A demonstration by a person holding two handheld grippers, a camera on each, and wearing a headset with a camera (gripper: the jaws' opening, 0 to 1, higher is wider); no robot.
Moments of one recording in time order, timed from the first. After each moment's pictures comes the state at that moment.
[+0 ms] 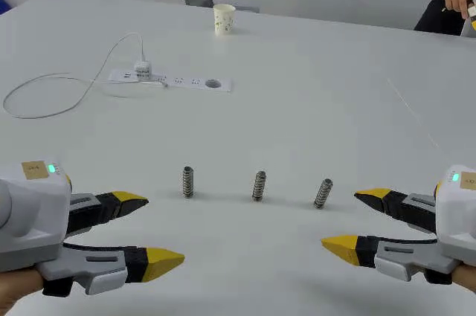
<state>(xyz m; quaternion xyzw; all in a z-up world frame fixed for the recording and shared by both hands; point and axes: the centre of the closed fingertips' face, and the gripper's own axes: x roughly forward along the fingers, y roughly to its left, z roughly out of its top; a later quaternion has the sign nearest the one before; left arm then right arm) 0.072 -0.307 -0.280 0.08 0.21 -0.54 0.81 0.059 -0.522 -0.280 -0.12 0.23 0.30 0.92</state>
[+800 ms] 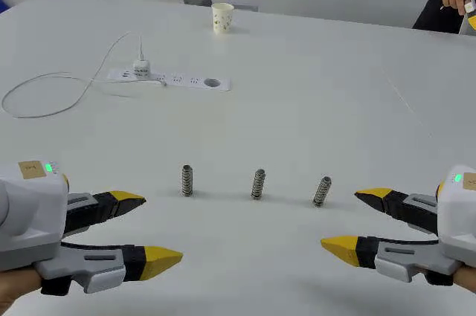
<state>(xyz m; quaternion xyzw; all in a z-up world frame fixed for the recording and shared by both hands) 0.073 -0.306 -0.281 0.07 0.21 -0.54 0.81 0.056 -0.522 -0.279 -0.11 0.23 0.30 0.92</state>
